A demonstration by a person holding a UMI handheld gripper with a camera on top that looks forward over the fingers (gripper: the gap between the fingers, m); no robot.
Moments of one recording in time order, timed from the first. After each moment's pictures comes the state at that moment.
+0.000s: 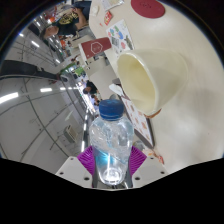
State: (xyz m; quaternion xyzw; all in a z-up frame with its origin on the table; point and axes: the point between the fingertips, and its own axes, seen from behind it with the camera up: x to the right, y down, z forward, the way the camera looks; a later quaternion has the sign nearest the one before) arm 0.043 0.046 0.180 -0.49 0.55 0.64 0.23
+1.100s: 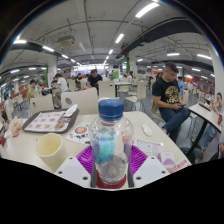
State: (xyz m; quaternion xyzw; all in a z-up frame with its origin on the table) arm 0.341 0.002 0.071 -0.84 0.06 -0.03 0.54
